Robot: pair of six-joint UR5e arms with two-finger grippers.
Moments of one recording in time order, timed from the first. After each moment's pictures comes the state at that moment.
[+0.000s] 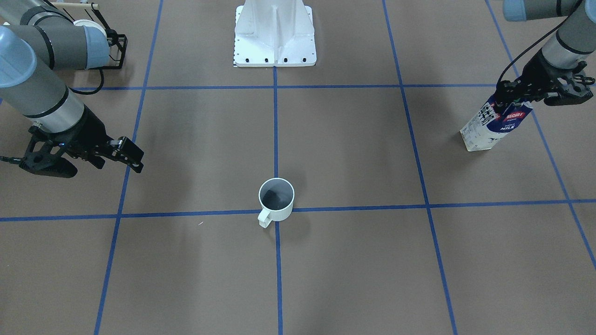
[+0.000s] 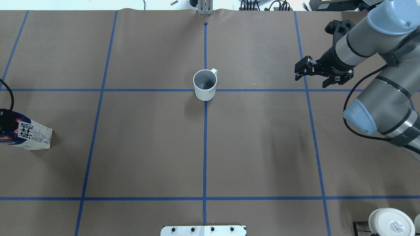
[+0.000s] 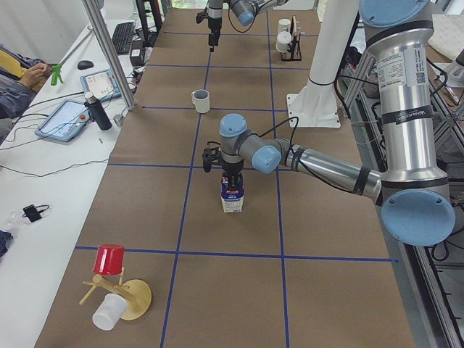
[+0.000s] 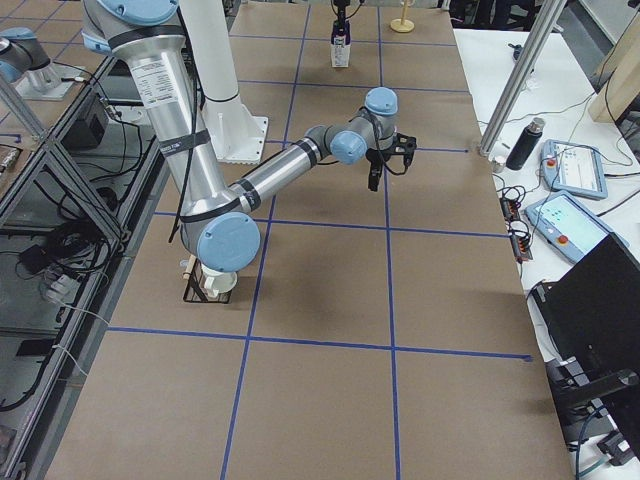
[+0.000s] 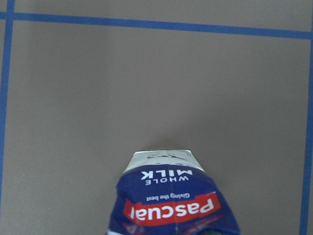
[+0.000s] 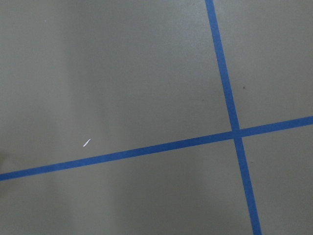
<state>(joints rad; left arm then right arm) -1.04 -1.39 -2.02 -1.82 -2.21 -0.79 0.95 -1.24 1.81 -1.42 2.18 1.12</state>
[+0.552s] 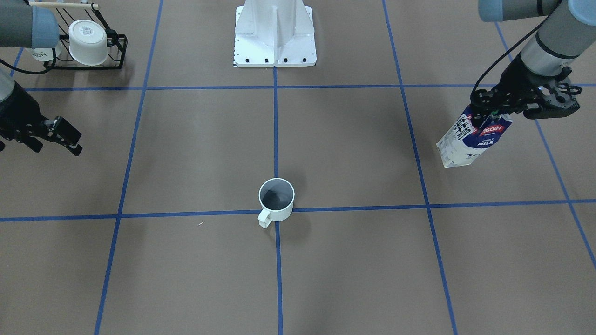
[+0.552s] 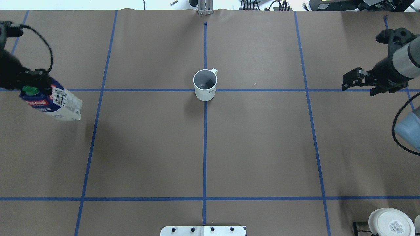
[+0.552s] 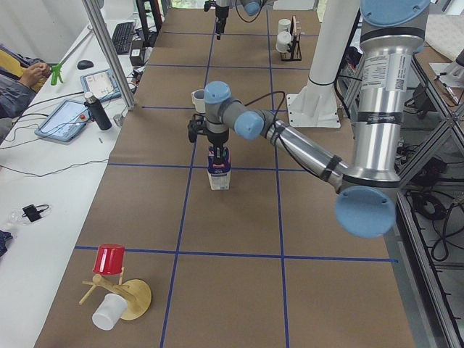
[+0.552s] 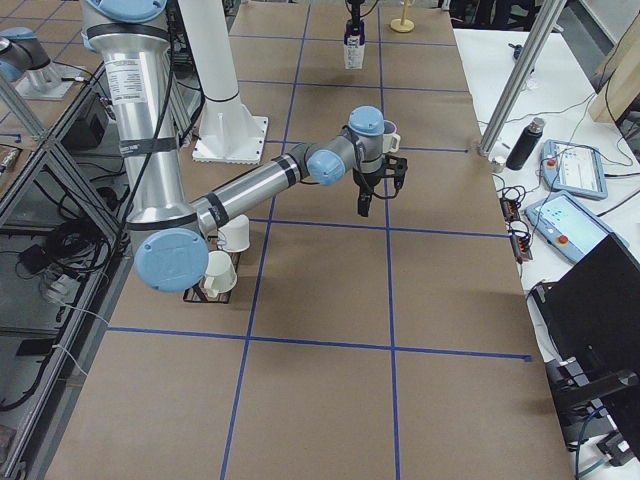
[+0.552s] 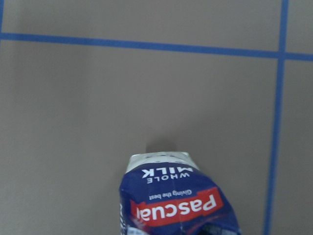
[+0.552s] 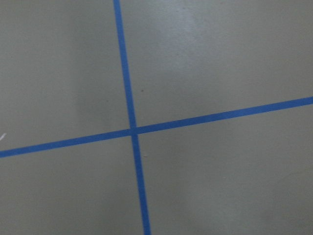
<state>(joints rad) -1.04 -1.85 -2.03 -1.37 -2.21 -0.80 1.05 -1.51 1.95 -1.42 2.18 0.91</state>
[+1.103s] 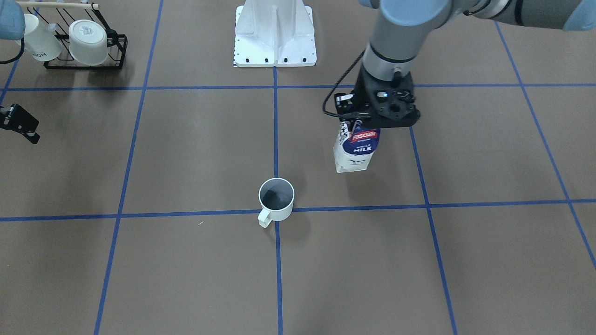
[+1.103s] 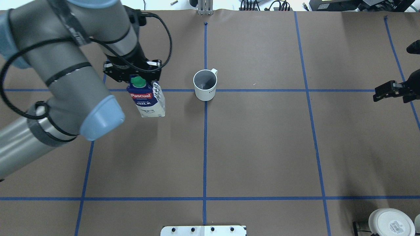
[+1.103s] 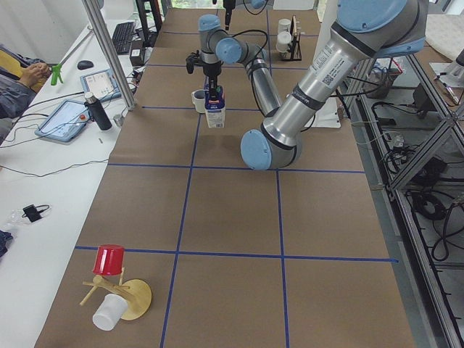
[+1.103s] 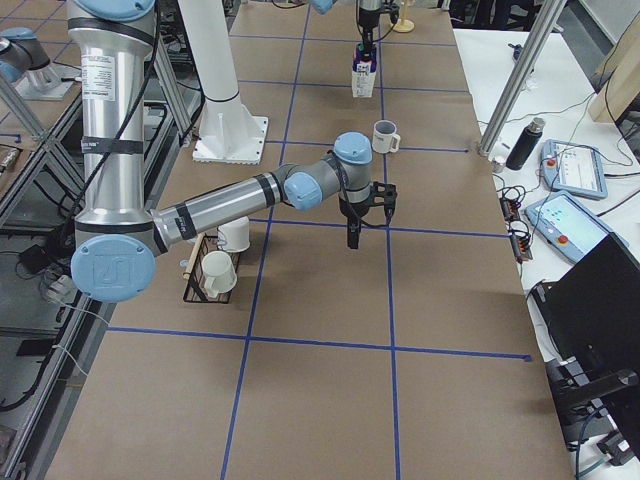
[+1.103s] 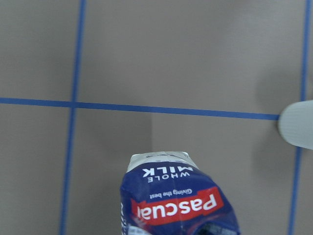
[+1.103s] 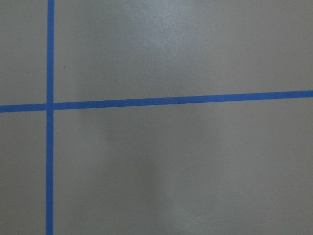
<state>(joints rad) -0.77 -2.36 -1.81 -1.20 -2.07 -1.01 1.12 -1.62 1.96 -1.41 2.18 0.71</state>
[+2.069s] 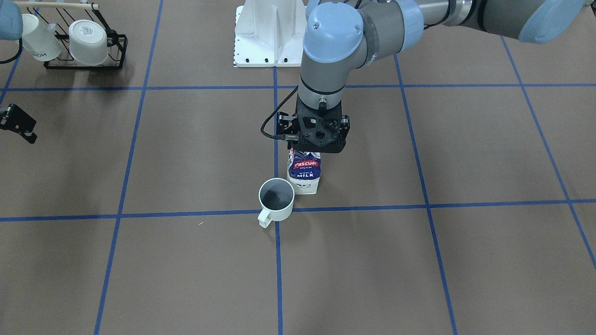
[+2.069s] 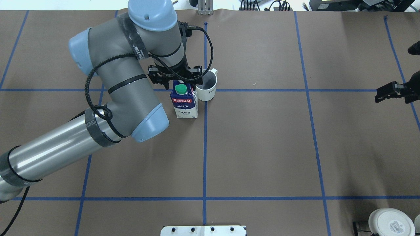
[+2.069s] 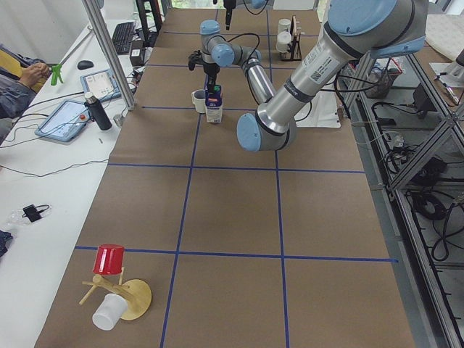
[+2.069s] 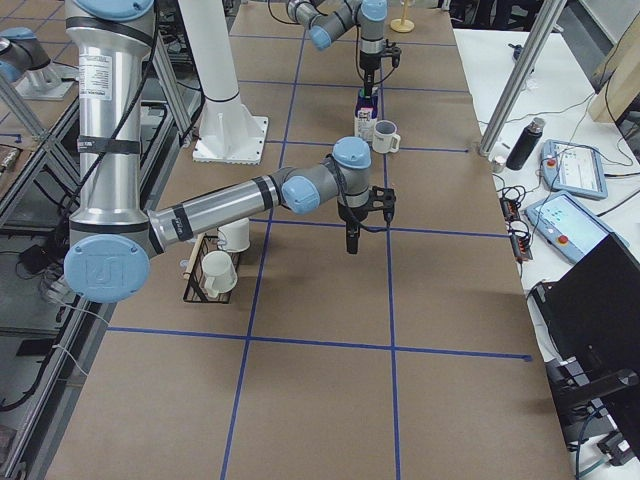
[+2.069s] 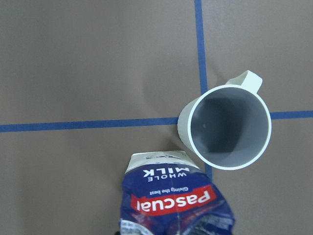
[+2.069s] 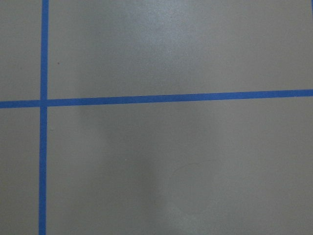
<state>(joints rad) -0.71 -2.42 -1.67 -1.39 -2.02 -1.03 1.12 -1.63 1.96 -1.41 2.18 0.69</state>
